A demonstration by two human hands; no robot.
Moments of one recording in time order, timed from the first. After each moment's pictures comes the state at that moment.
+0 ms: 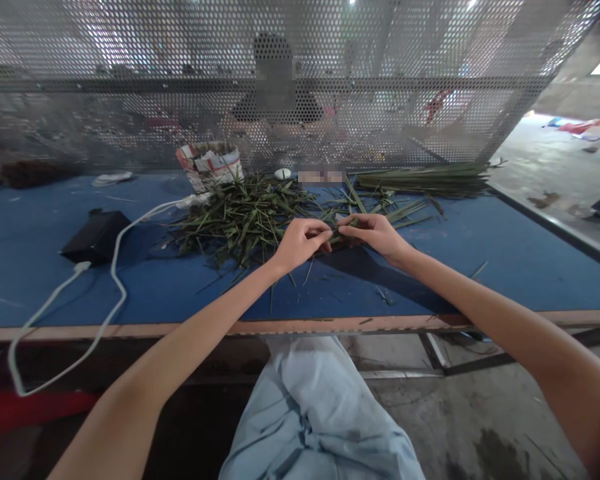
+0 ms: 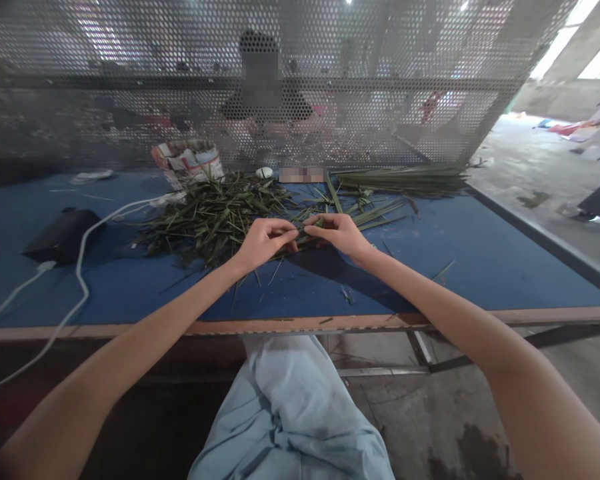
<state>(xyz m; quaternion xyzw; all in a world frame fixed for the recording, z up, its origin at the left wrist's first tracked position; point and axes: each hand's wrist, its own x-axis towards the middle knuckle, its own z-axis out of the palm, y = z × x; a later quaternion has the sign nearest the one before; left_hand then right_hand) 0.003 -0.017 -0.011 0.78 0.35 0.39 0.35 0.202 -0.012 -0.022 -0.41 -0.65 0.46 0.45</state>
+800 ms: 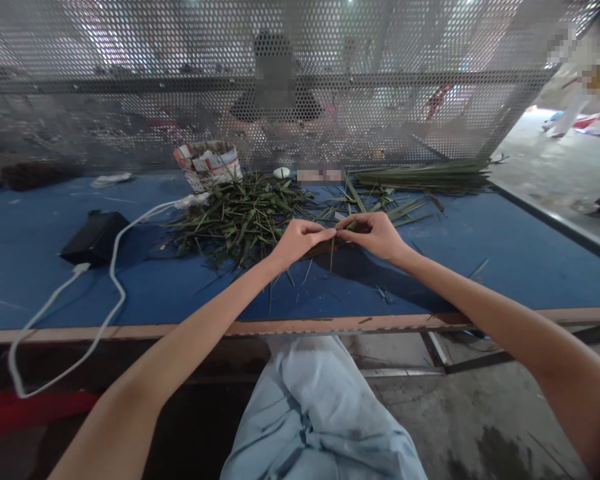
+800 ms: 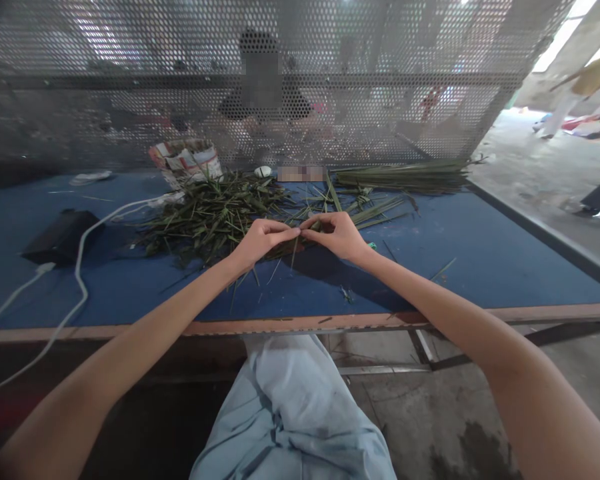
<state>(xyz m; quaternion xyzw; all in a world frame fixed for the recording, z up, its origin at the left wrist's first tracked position) 0.002 -0.014 -0.011 0.75 0.40 0.36 0.39 0.199 -0.019 -0.017 -0.40 -0.73 0.35 0.43</state>
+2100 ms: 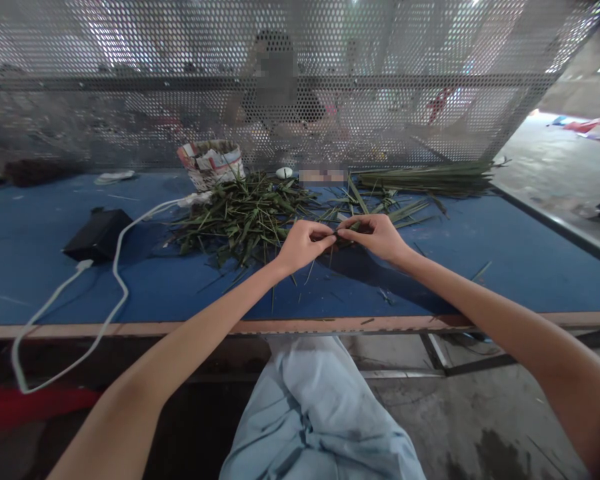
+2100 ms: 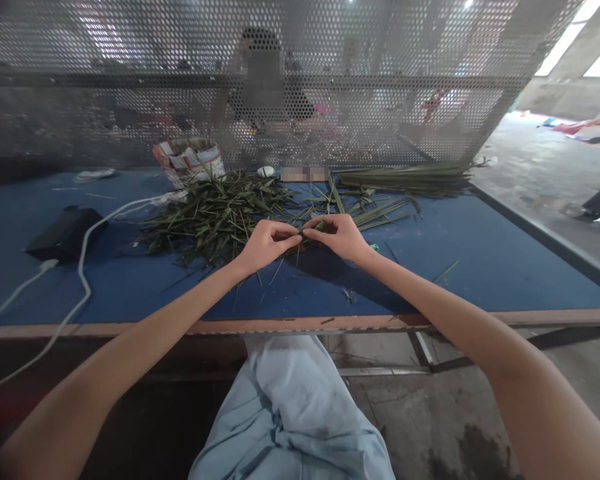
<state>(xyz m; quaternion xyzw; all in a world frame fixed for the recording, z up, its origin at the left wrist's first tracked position) 0.003 -0.015 -0.016 0.80 0.34 0.37 0.32 0.199 -0.013 -0.025 -0.42 -0.72 0.35 0.43</state>
